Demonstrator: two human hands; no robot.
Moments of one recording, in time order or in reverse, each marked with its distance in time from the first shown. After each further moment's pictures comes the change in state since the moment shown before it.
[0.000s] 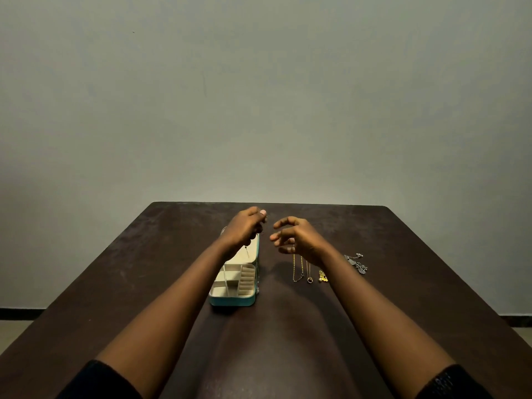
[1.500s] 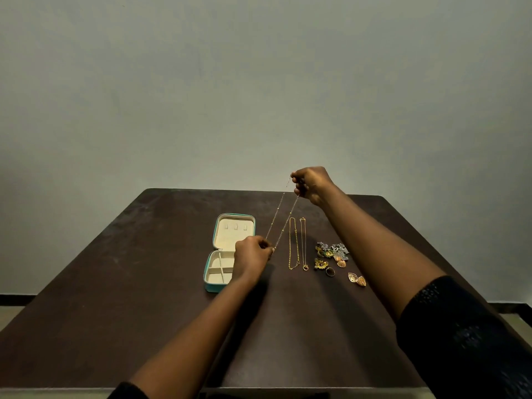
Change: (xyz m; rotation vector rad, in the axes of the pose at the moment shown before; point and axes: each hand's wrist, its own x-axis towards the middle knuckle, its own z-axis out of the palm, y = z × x) left_hand -0.023 -0.057 0.061 0.292 0.306 -0.129; right_hand 0.053 -0.061 -0.035 0.087 0.344 -0.030
